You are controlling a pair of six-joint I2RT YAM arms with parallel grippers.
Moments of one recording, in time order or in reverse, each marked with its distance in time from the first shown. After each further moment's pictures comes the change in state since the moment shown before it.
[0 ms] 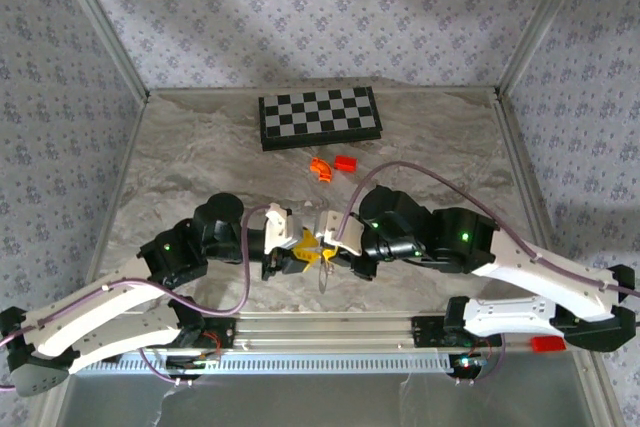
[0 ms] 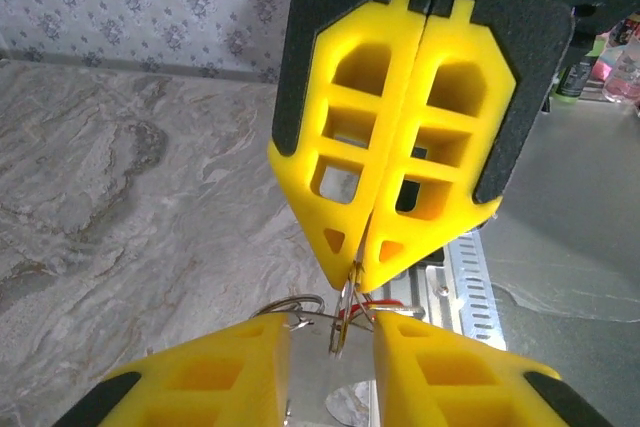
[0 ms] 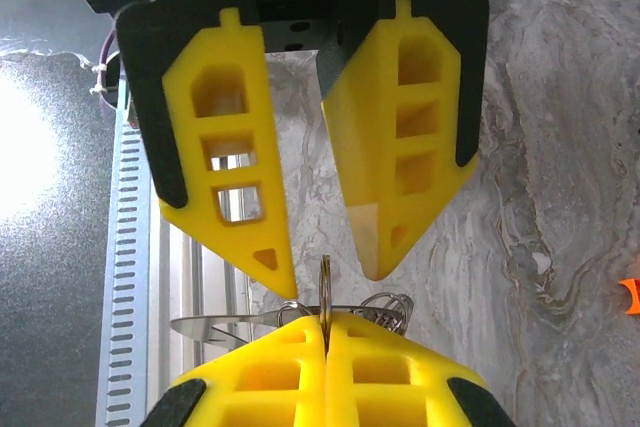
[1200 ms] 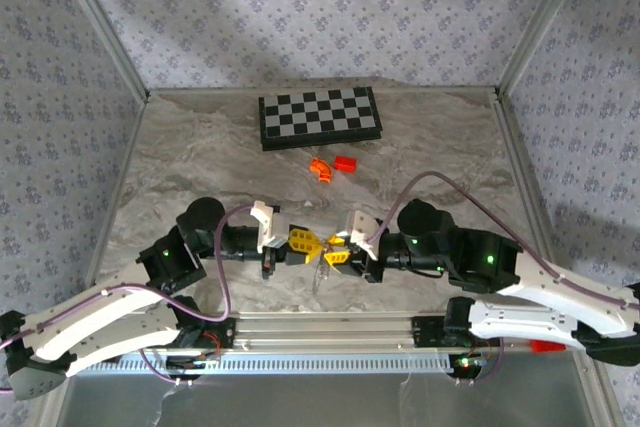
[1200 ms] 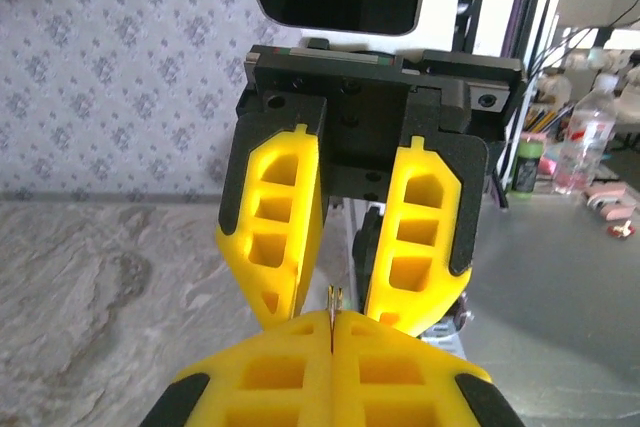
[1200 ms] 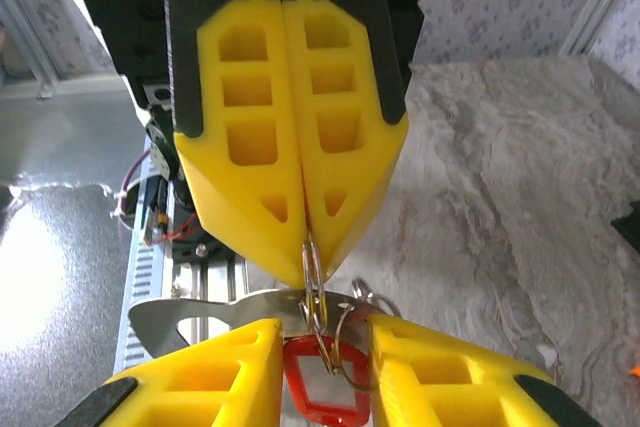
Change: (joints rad) left arm -0.005 -0.045 -0.075 0.337 0.093 -0.100; right arm 0.011 -0.239 -0.253 0.356 -0.009 0.101
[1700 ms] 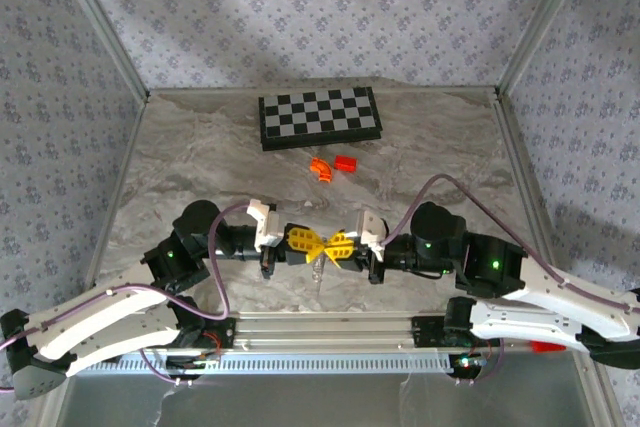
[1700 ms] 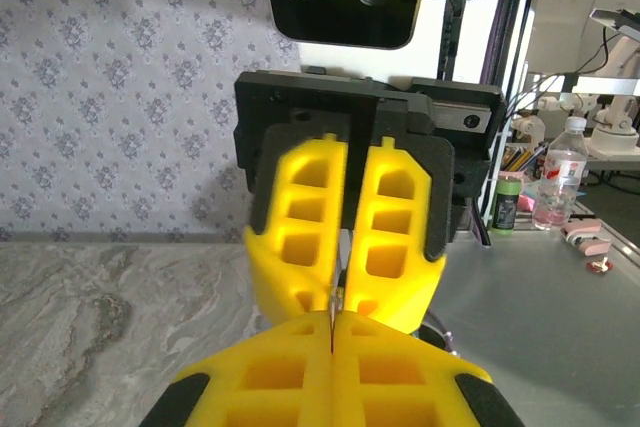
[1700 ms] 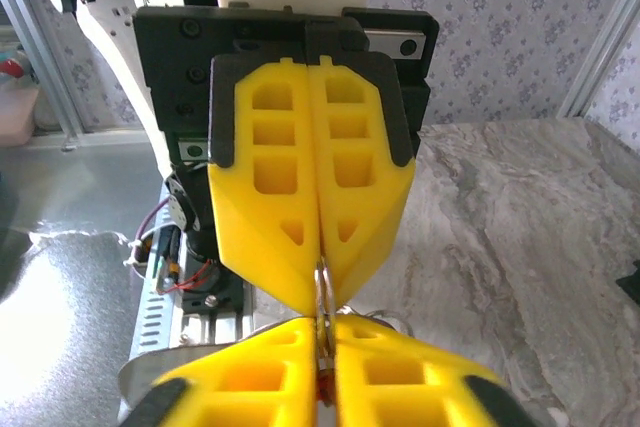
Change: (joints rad) left arm 0.000 0.002 -0.034 0.134 0.030 -0.067; right arm 0.002 -0.045 -0.049 0.113 -0.026 0.013
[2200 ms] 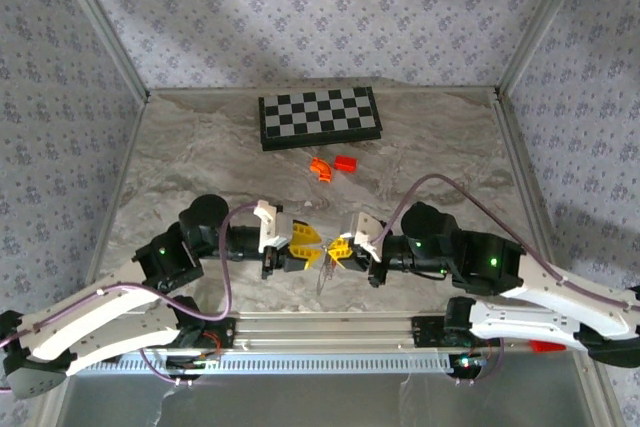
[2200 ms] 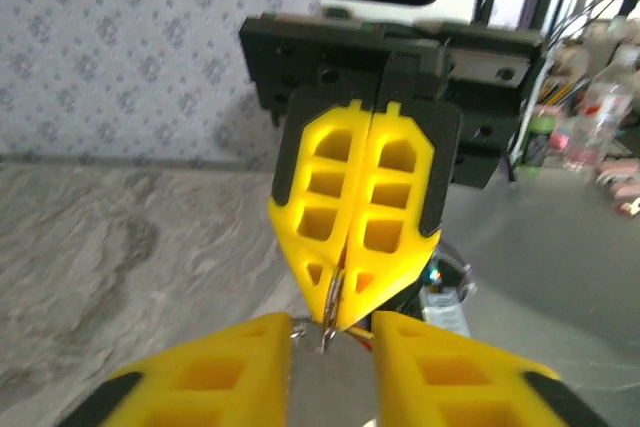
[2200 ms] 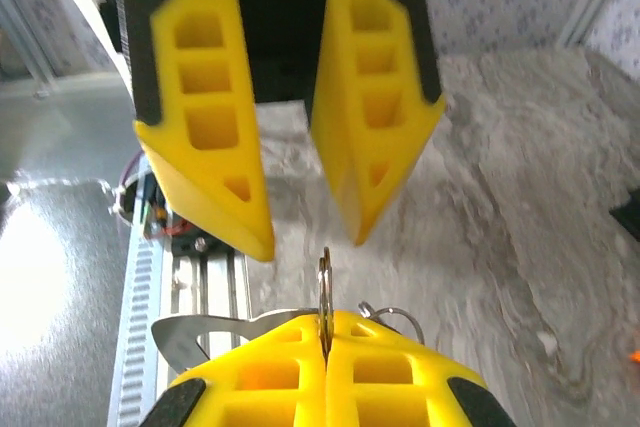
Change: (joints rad) left arm -0.005 0.012 0.114 -0.336 -0.086 0.122; right arm 0.001 0.047 0.056 -0.173 0.050 -0.007
